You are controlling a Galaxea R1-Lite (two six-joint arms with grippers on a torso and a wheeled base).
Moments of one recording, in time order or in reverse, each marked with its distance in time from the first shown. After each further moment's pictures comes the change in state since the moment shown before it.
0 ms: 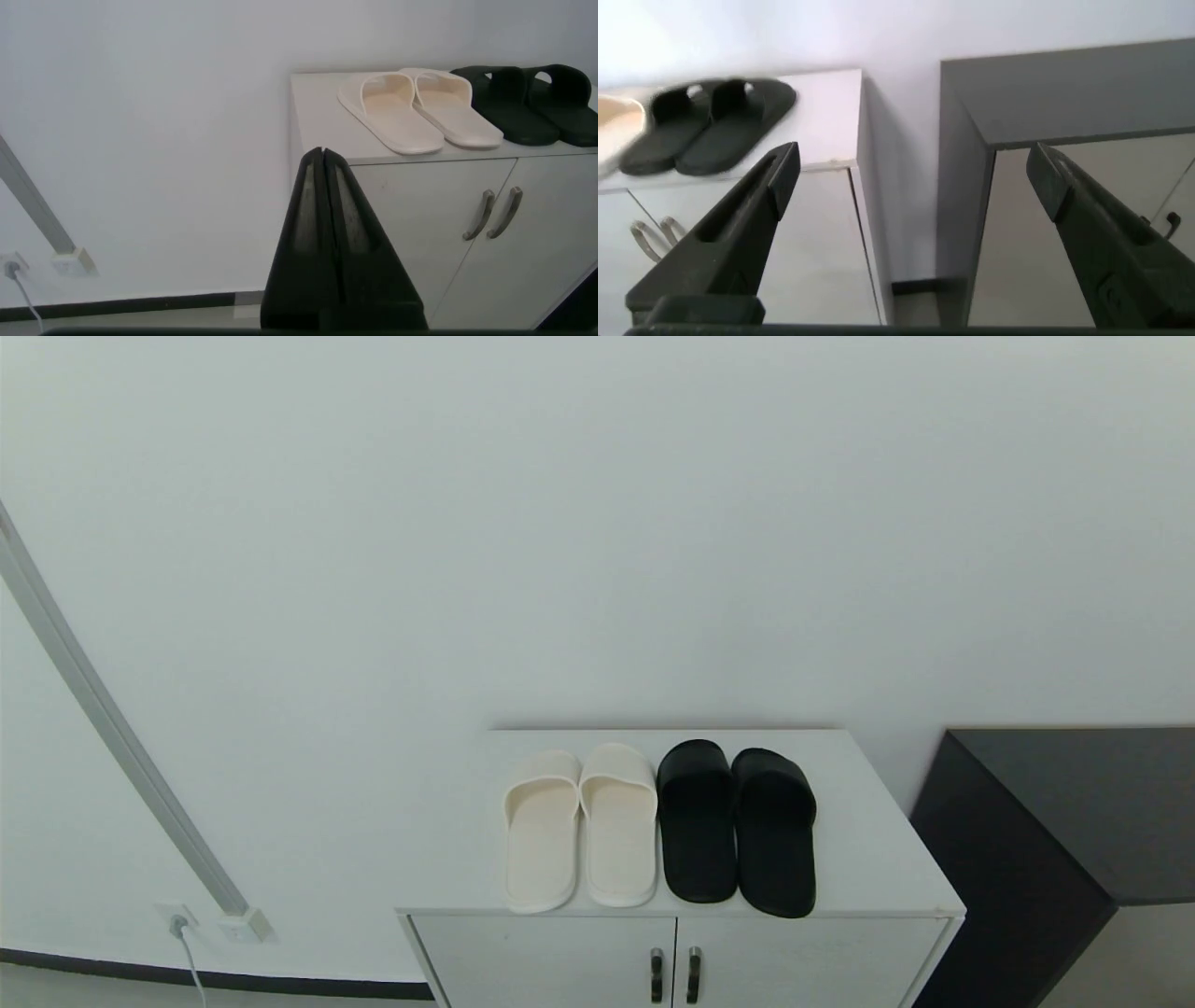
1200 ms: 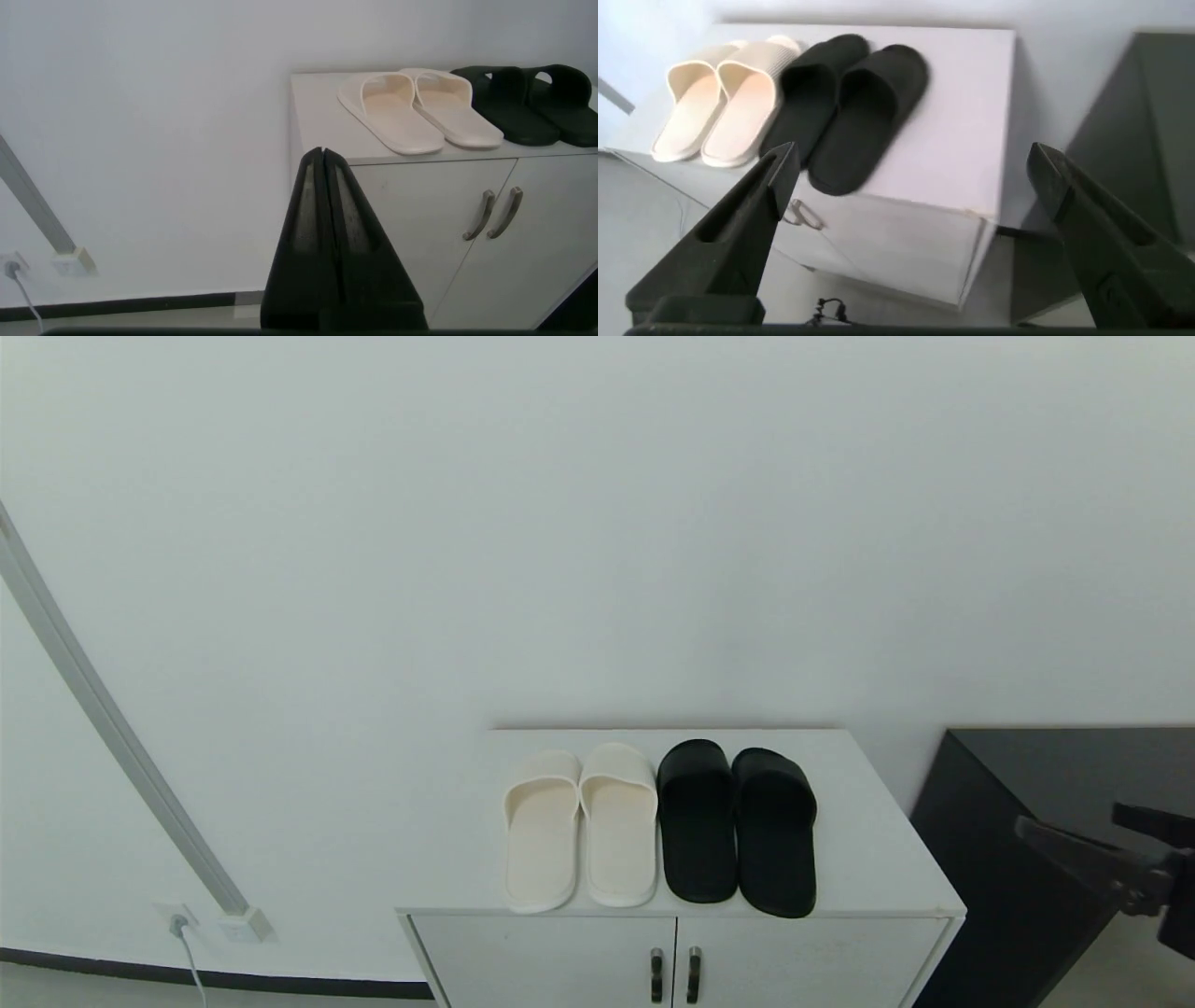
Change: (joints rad) left arm 0.000 0.000 0.000 0.000 0.001 -0.001; right arm 0.479 1.028 -0.438 -0.276 -0.144 0.140
